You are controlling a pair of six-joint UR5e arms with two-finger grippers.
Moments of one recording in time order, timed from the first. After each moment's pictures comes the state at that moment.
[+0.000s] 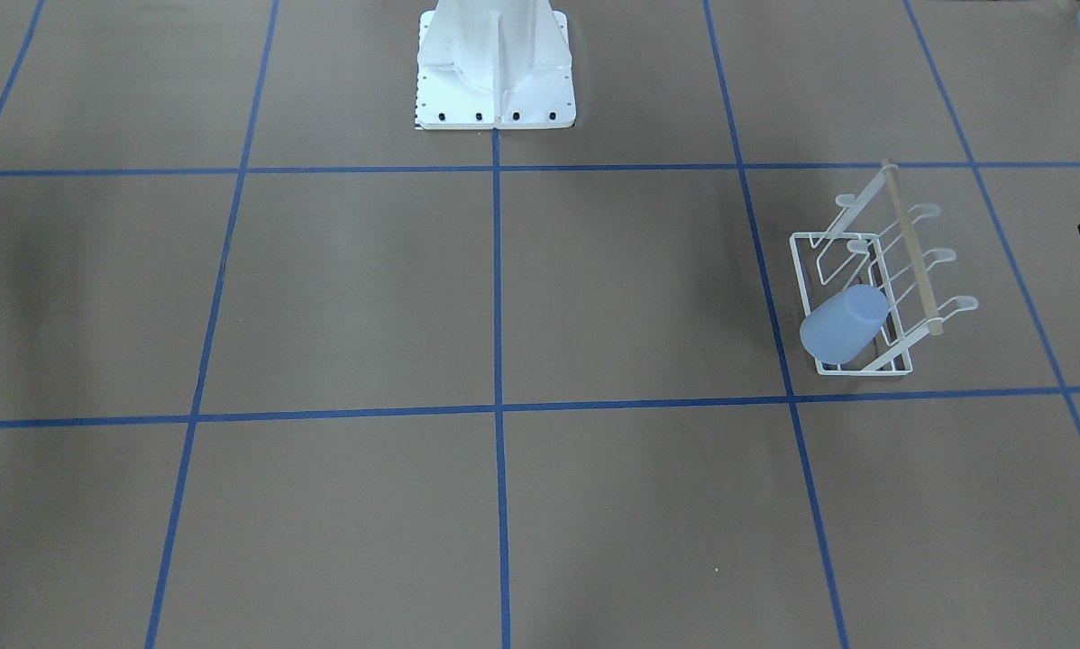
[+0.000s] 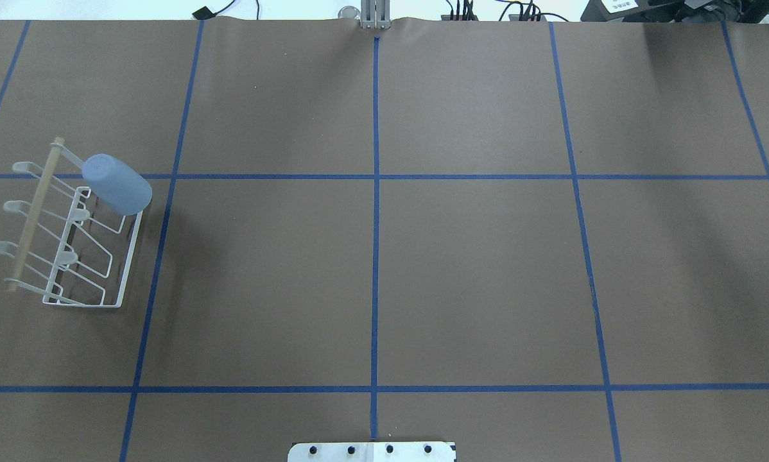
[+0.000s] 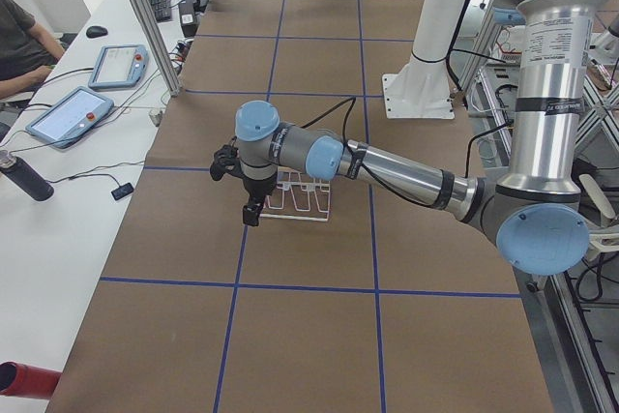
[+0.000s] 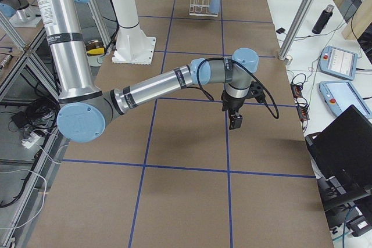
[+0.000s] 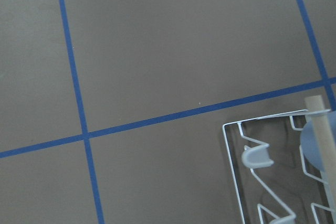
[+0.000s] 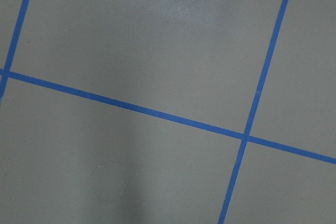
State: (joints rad) left arm -1.44 -1.59 -1.83 -1.57 -2.34 -0.03; right arm 1.45 -1.38 1.78 -1.87 2.27 -0.10
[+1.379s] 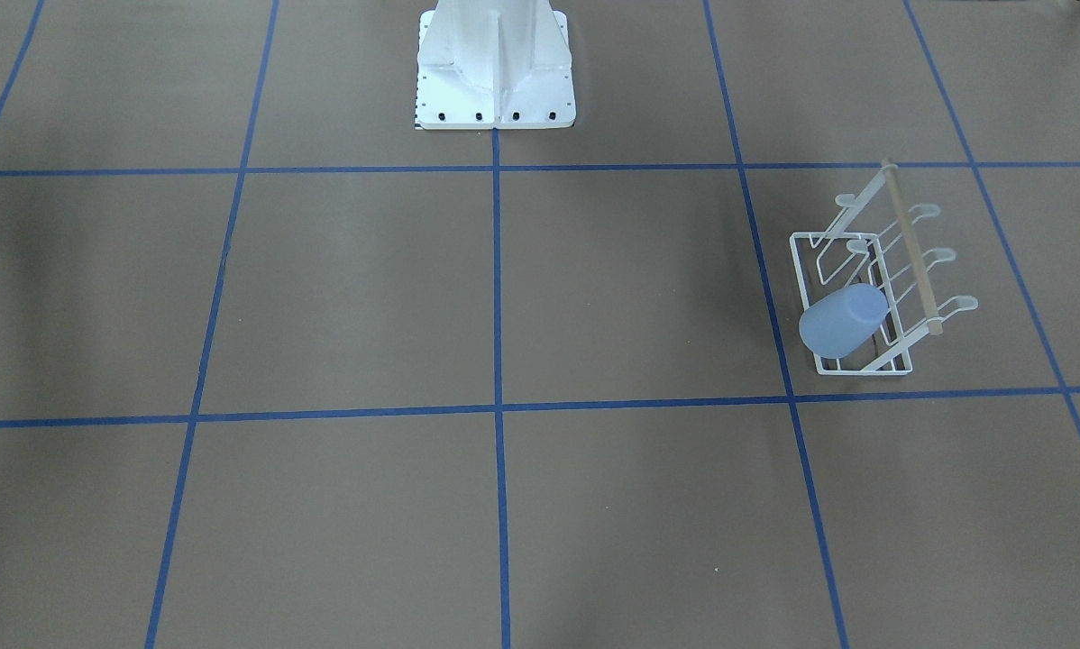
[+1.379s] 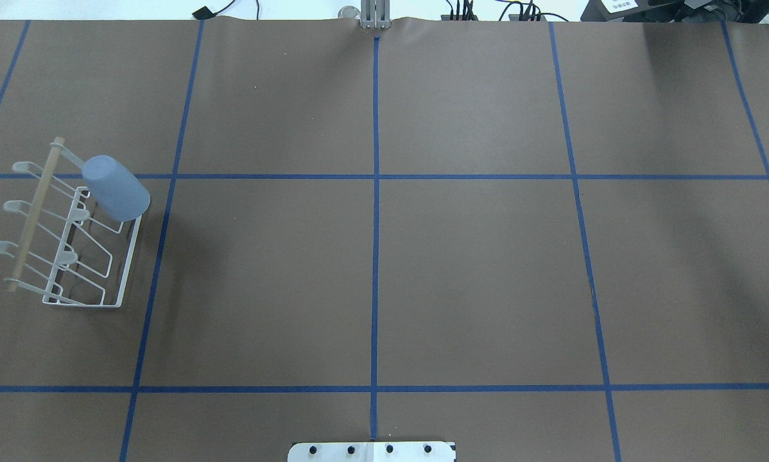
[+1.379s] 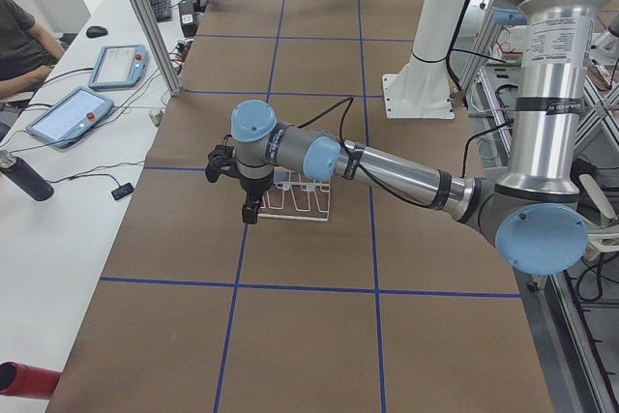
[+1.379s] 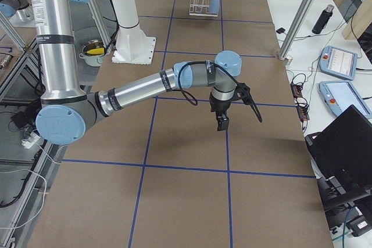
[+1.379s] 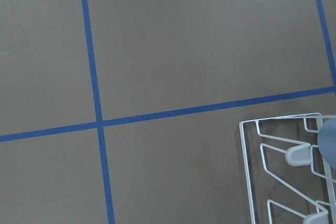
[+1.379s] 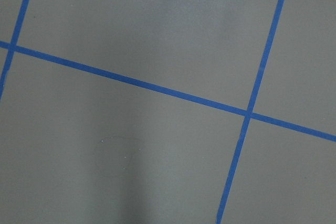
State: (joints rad) left arm -1.44 -1.60 -1.84 -1.59 -2.37 -0.16; right arm 1.46 -1.49 1.88 -1.84 2.30 -0.10
